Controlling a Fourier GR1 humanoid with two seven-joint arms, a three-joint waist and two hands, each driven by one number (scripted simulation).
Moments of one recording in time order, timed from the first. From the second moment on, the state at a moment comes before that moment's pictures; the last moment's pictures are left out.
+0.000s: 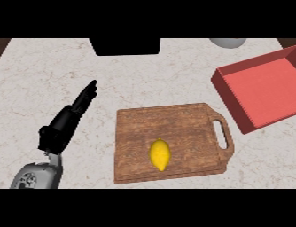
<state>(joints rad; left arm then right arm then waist) -0.15 0.10 -0.07 -1.57 -0.13 -0.17 0.08 0.35 -0.88 -0.22 -1.73 0.42 -0.02 -0.83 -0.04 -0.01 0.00</state>
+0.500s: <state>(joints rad) -0.16 0.10 -0.07 -1.57 -0.13 -0.17 0.09 0.48 -0.90 -0.60 -1.86 0.04 0.26 -0.78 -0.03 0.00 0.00</state>
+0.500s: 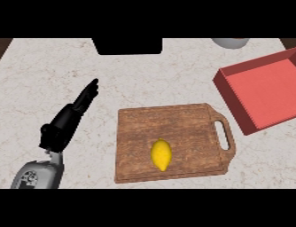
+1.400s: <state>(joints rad) -0.20 0.08 -0.08 -1.56 -0.14 -0.20 0.10 -0.05 -0.98 -0.49 -1.64 0.00 0.38 -0.36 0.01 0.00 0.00</state>
